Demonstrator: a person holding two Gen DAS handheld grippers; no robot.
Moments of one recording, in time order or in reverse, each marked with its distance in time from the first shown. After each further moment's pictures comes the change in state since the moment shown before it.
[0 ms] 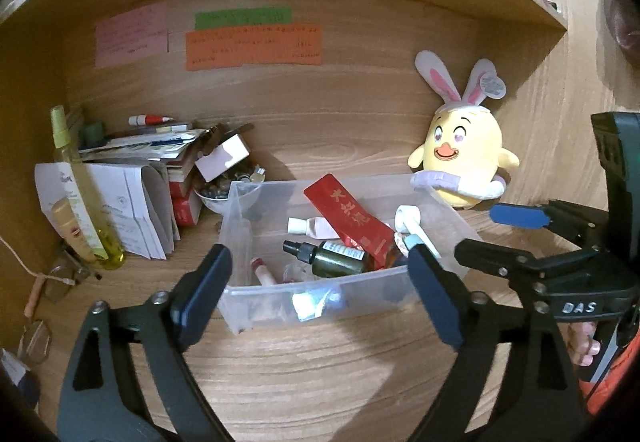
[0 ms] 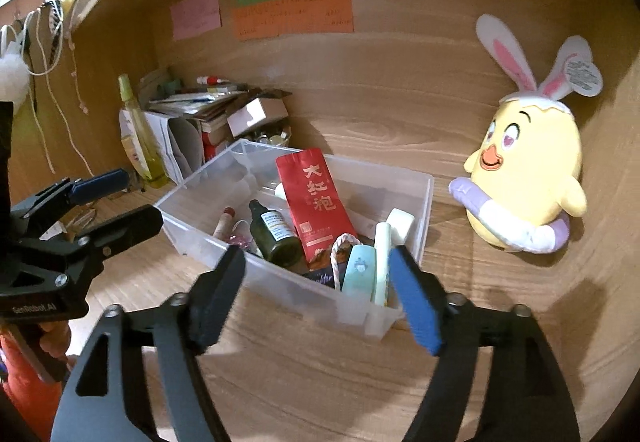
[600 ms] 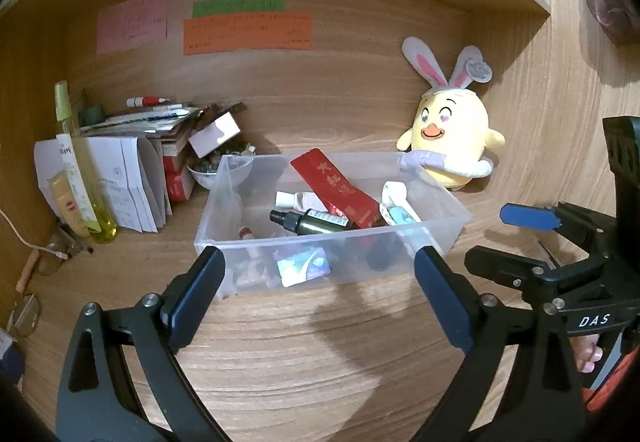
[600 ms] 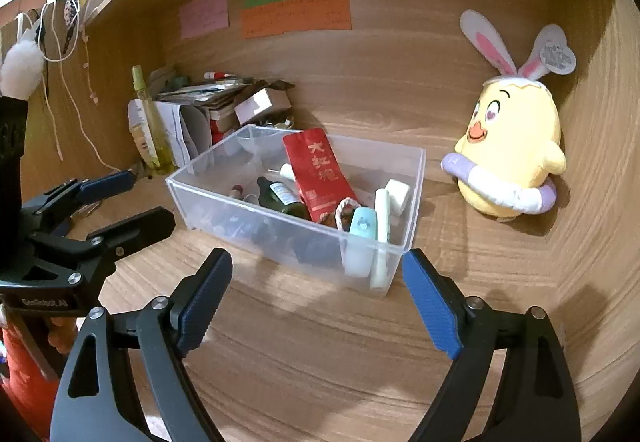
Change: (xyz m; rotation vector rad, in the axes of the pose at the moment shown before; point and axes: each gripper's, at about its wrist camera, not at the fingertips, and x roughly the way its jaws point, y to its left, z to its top) left arm -0.010 -0.012 -0.031 -0.006 0.010 -0.015; right arm -0.022 0.010 -0.038 0.014 -0.021 -0.015
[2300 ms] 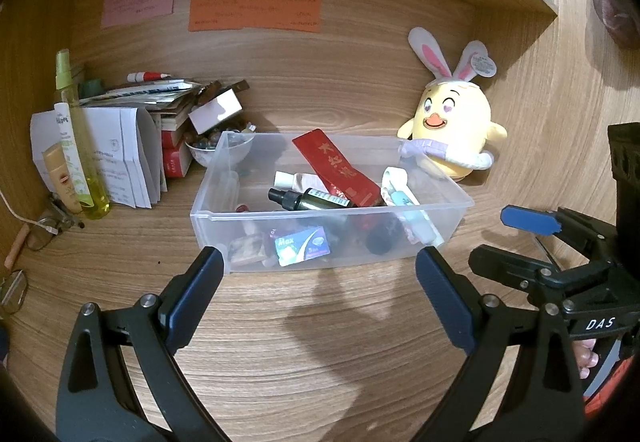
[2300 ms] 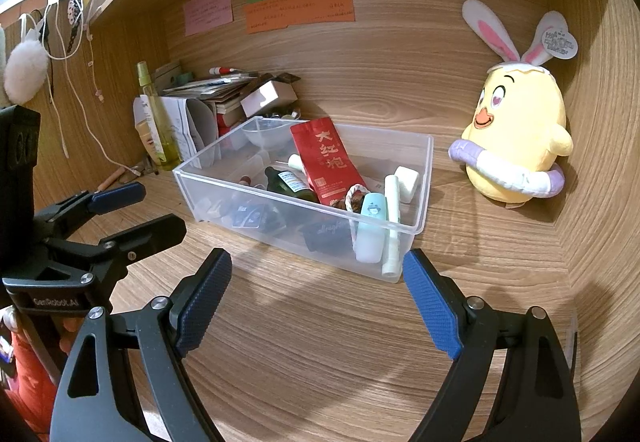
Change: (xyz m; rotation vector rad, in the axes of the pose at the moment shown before) left arm 0.006 0.005 -0.014 -0.047 0.027 -0.014; right arm 0.001 0.003 -0.009 0.010 0.005 0.017
